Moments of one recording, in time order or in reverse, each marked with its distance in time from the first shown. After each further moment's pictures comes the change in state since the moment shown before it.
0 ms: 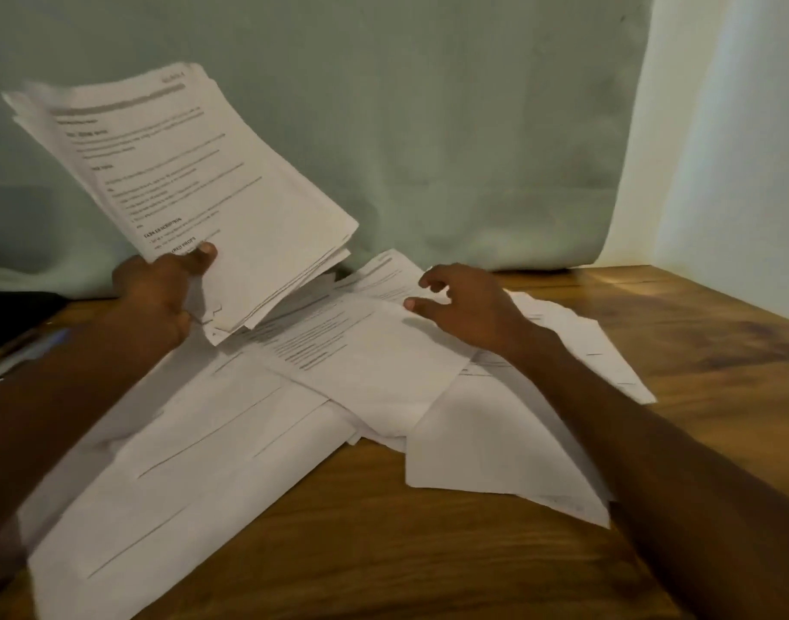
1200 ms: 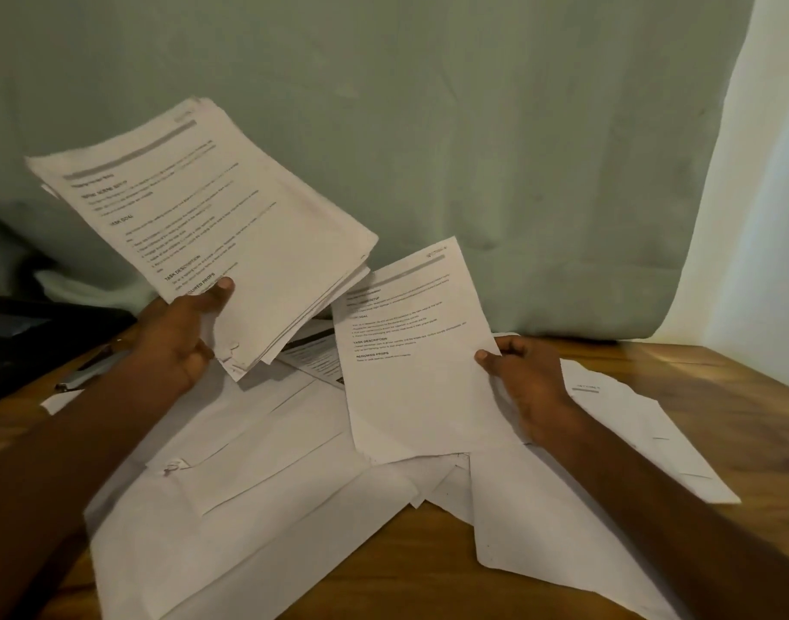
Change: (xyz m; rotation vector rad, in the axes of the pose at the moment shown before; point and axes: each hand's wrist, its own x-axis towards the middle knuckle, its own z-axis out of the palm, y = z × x) left_hand 0.012 -0.002 -0.057 -0.208 -0.026 0.048; right_hand 0.006 -0.011 0.035 0.767 0.260 0.411
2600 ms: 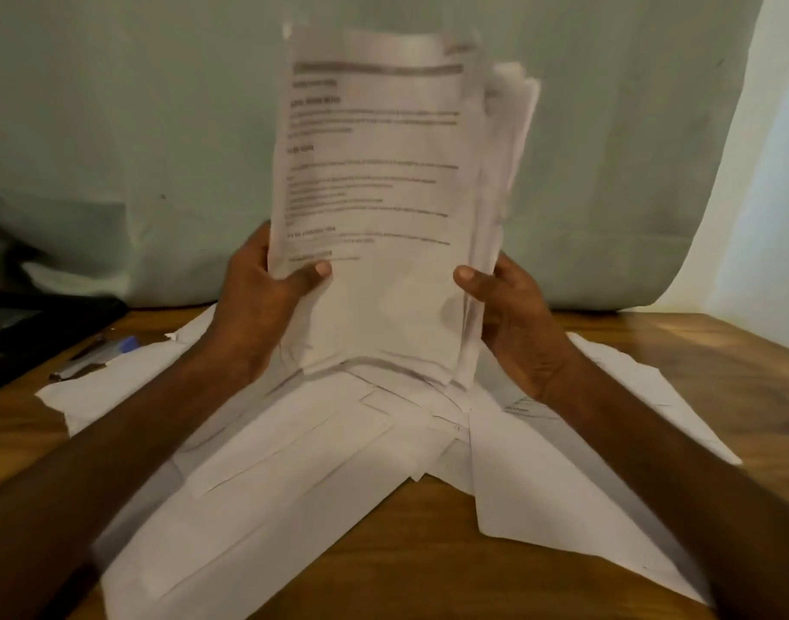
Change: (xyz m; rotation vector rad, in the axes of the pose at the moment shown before) left_hand -0.070 0.003 0.075 0.342 -0.336 0.362; right_hand -0.044 -0.063 0.003 0.468 -0.517 -0.243
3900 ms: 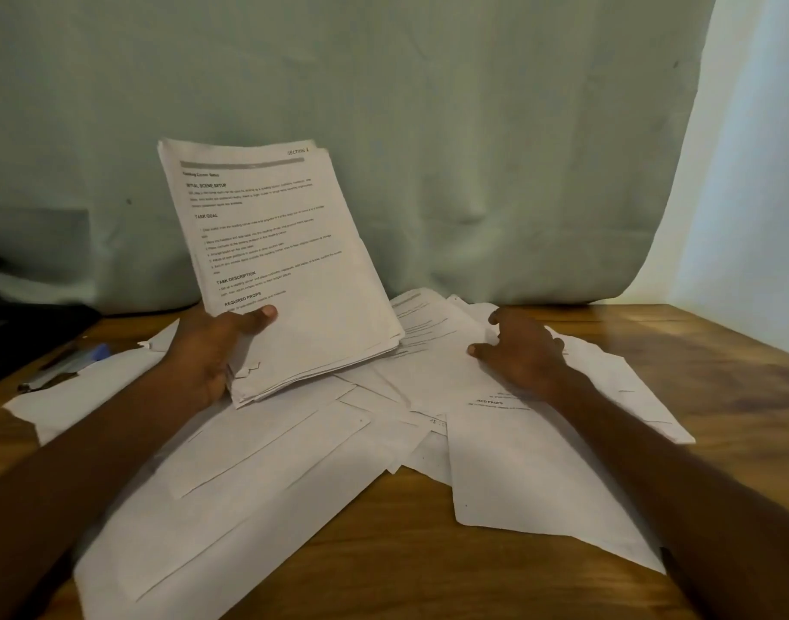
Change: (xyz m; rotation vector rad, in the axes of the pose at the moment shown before) left_hand 0.002 -0.055 -0.030 -0.222 0.144 -0.461; right_hand 0.007 0.048 -0.089 -1.409 0.262 0.393
